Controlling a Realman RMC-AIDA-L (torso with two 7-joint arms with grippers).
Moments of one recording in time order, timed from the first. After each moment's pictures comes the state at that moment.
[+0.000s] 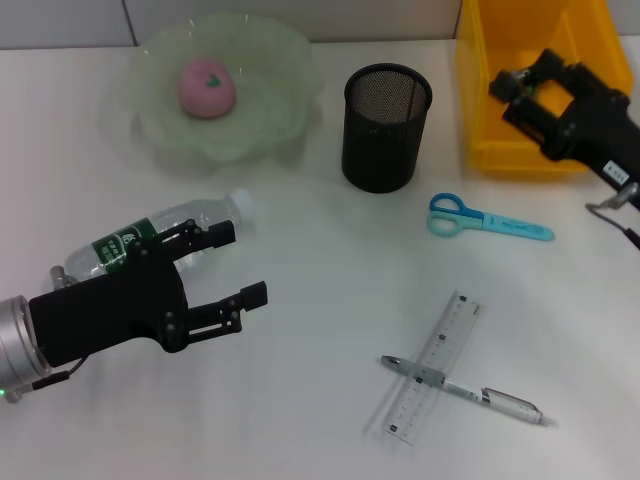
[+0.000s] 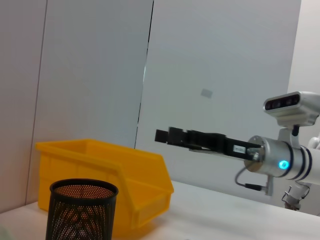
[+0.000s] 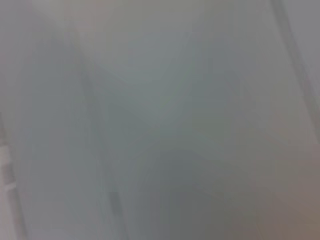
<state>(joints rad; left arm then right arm) -0.32 -2.05 0.94 0.43 1.58 1.64 -0.93 0.44 2.07 -0.99 -0.24 -1.00 -1.37 0.81</state>
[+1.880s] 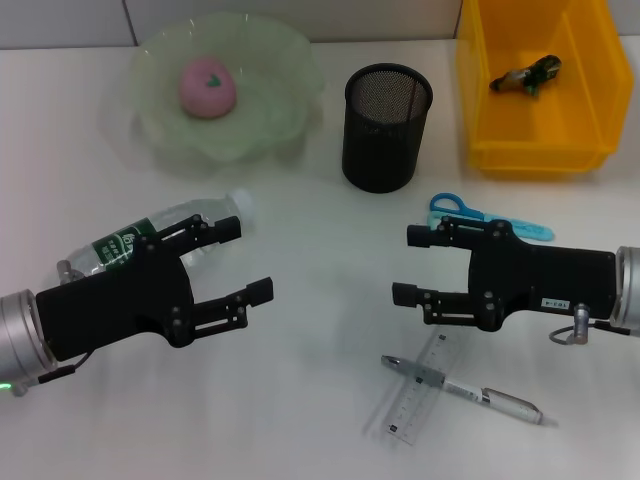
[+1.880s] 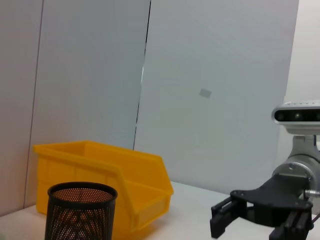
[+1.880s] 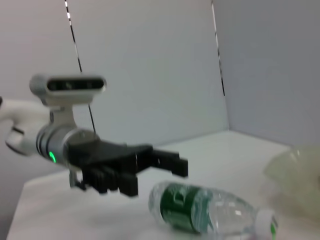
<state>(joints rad) -0.33 -2.05 0.94 0.43 1.58 1.63 -0.93 0.47 2.04 -0.98 -0.40 -1.68 -1.53 1.02</state>
